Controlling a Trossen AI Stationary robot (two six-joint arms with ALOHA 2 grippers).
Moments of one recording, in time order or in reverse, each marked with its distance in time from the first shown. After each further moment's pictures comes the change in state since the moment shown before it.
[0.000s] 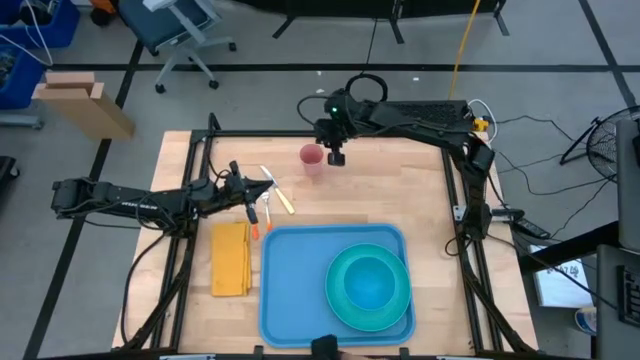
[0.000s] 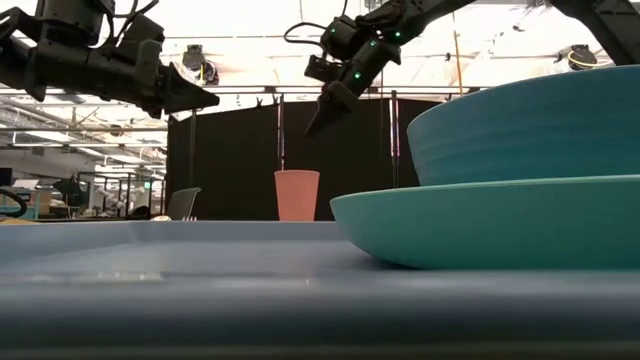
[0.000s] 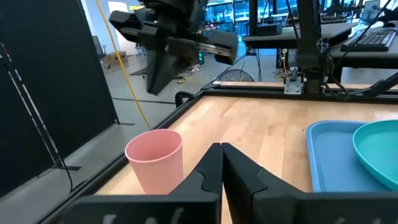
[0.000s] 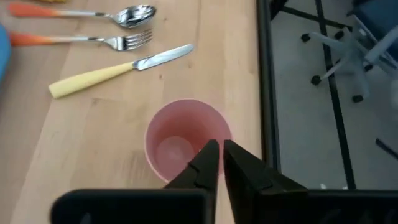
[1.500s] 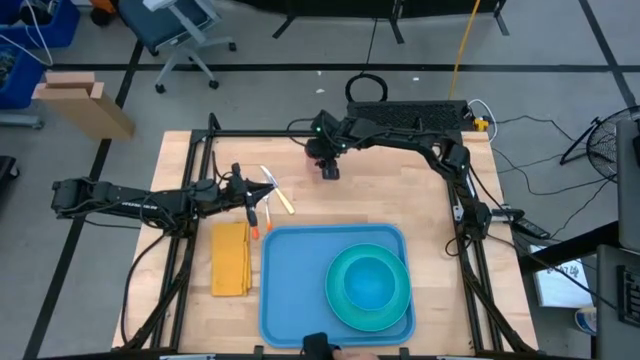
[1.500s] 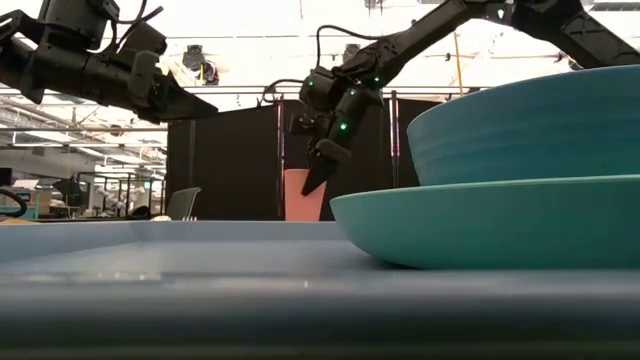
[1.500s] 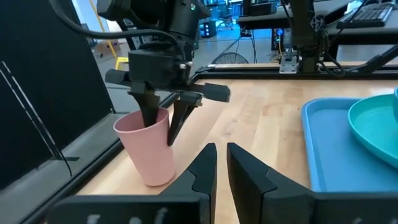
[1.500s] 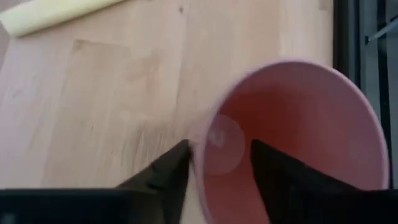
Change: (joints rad) left arm 0.000 0.000 0.000 -0.073 0.021 0.014; right arm 0.018 0.201 -0.004 0.023 0.032 -0.007
